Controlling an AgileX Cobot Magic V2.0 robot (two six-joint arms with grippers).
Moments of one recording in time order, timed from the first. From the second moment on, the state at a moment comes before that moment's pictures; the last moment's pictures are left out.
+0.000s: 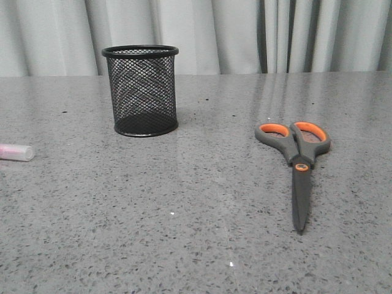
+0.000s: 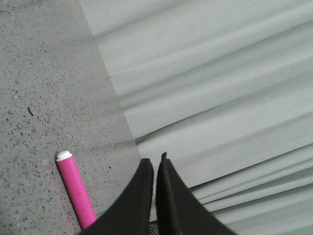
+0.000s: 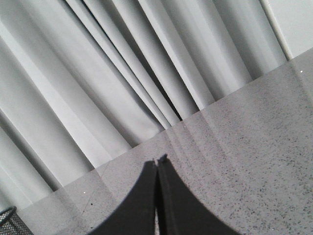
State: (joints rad) left arm -0.19 0.00 0.00 -1.53 -0.15 0.31; right arm -0.02 -0.01 0.01 0.43 -0.10 0.08
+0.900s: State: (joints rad) left arm -0.19 0.73 -0.75 -0.35 0.79 0.38; right arm 0.17 0.26 -0.34 0.38 0.20 -0.06
